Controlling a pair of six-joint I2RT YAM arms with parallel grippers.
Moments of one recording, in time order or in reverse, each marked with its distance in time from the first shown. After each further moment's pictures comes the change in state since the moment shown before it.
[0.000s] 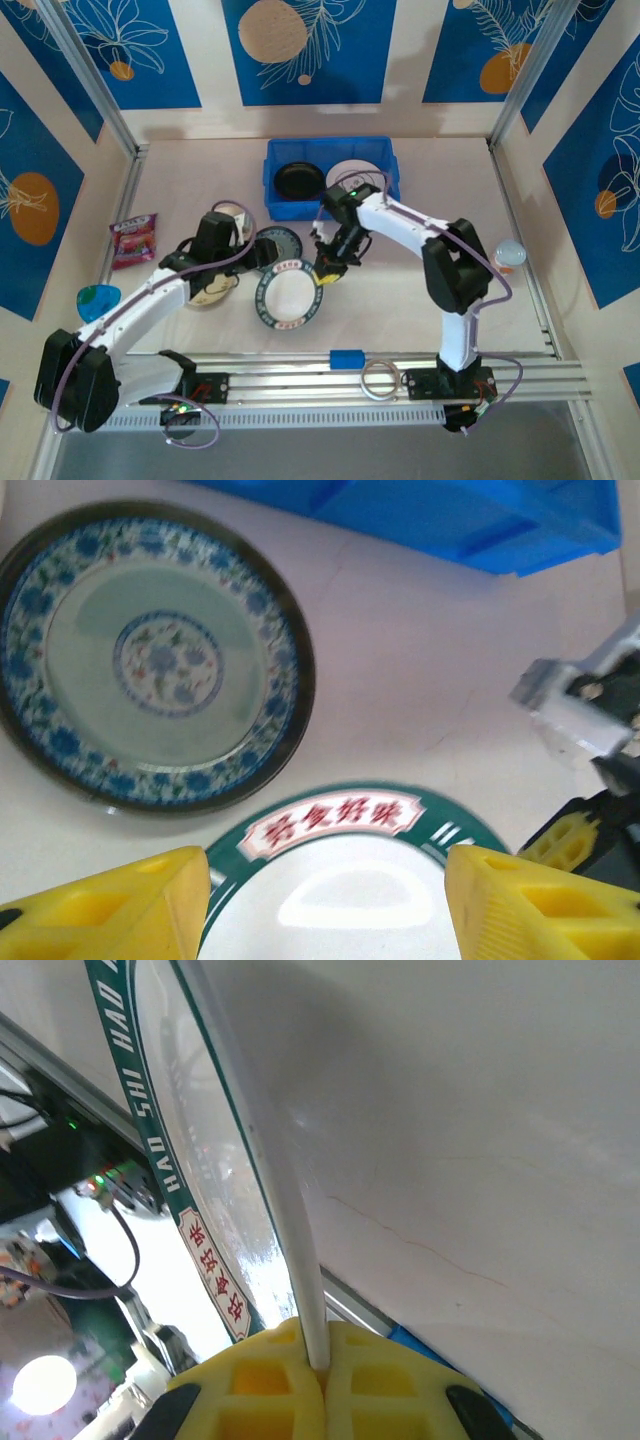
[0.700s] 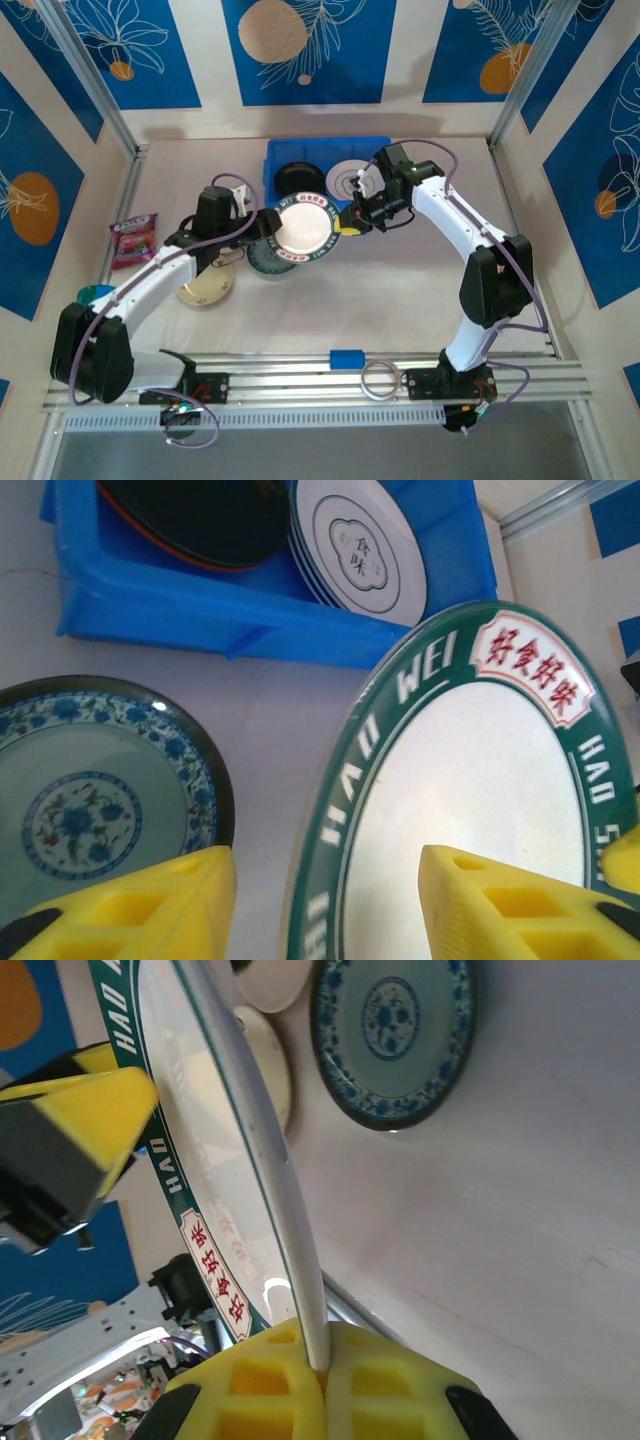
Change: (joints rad) left arm 0.063 0.164 0.124 0.196 0.095 -0.050; right arm -0.246 -0.177 0.000 0.185 -0.180 0.145
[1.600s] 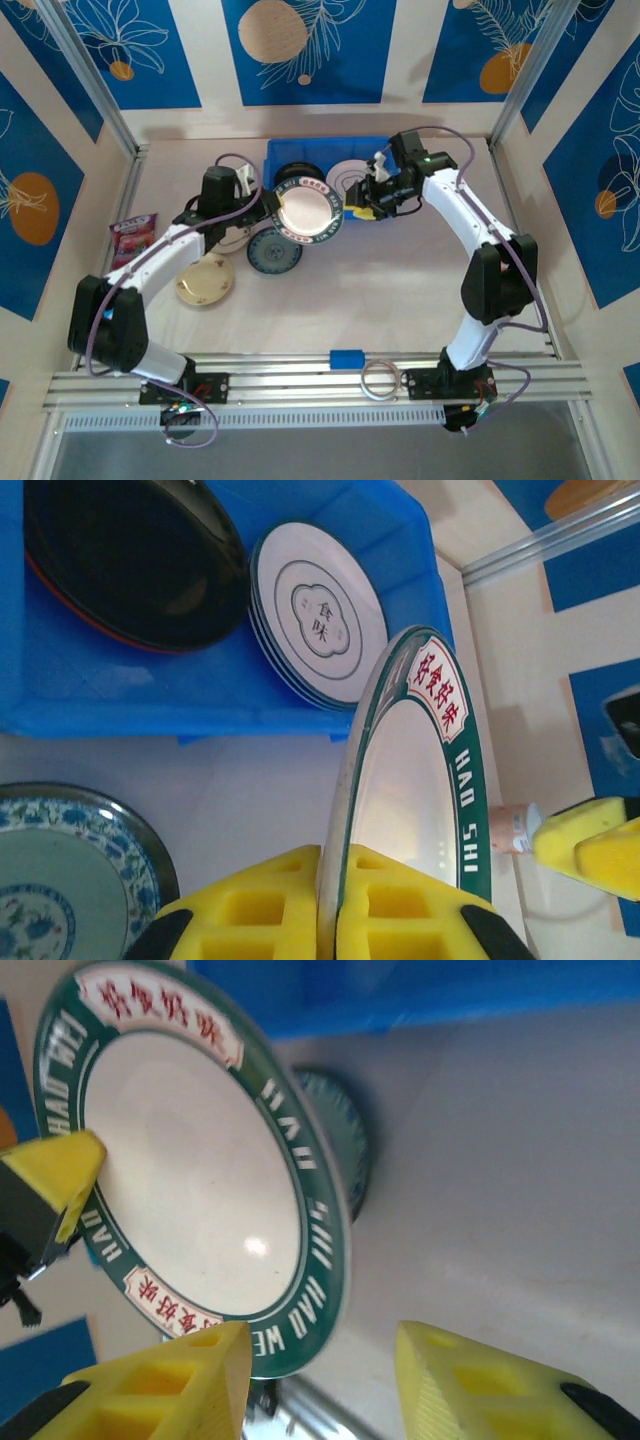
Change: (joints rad) left arm 0.030 0.189 0.200 0.042 0.034 -0.045; right arm -0.120 -0.014 0.053 0.066 0.204 0.085
